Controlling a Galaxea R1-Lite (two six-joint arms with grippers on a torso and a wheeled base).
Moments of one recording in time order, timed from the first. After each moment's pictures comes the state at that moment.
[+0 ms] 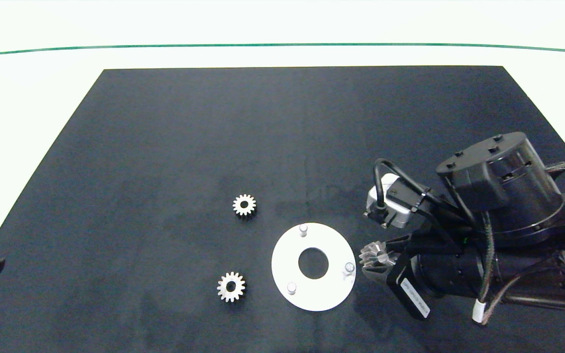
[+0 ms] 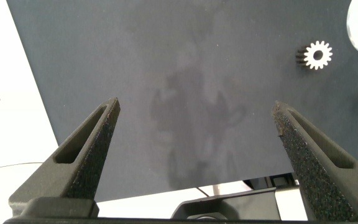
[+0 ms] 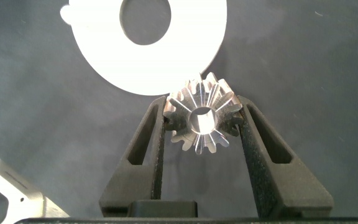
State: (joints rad) left arm -0.14 0.97 -1.29 0.93 0.04 0.12; right arm 0.80 1.57 -1.08 0.28 -0.20 -0.14
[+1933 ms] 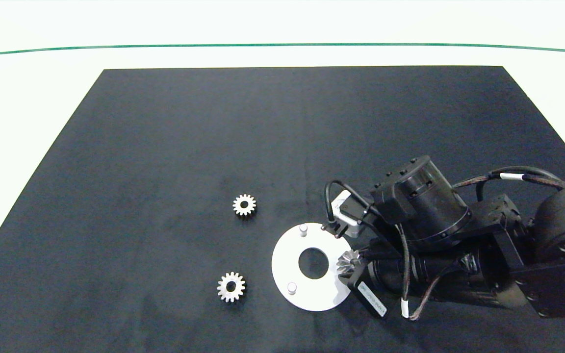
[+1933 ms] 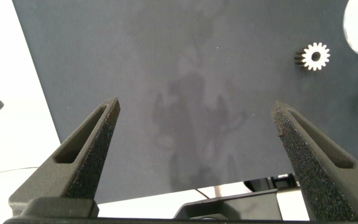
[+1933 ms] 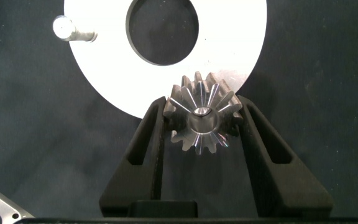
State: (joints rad) left arm -0.14 0.94 -1.29 0.93 0.04 0.13; right arm 0.83 1.72 -1.15 0.28 -0.24 -0.13
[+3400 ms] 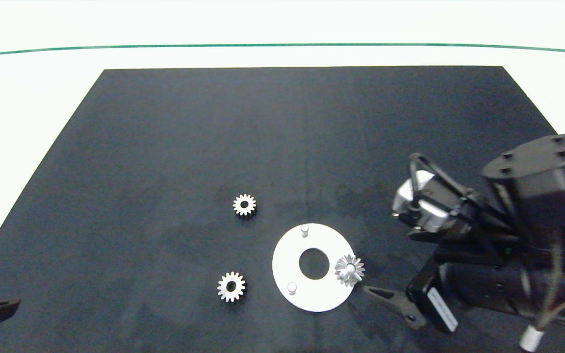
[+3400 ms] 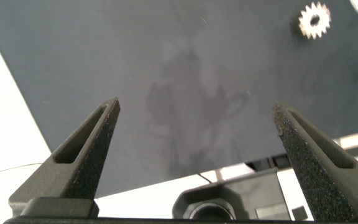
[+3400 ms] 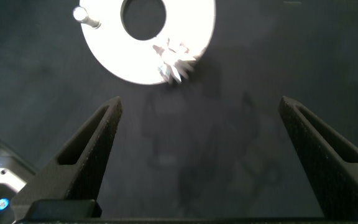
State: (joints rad) left arm -0.21 0.94 -1.17 0.92 0.03 0.14; right arm 0.83 1.42 -1.00 0.28 -0.25 -0.09
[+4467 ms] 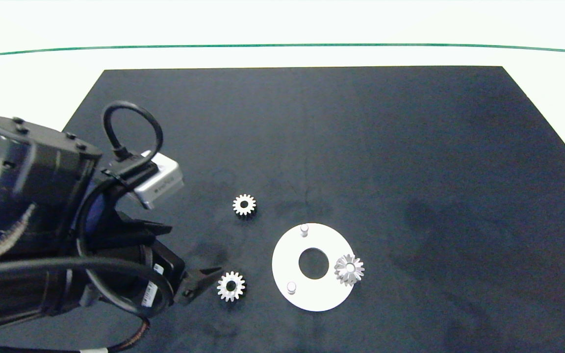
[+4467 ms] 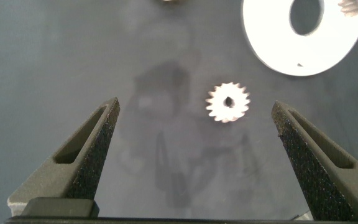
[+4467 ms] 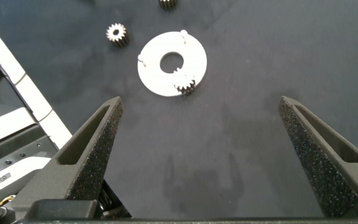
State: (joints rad) left arm -0.73 1.33 -0.91 0.23 0.20 0.03; right arm 0.93 0.85 -0.87 0.28 -0.19 -0.18
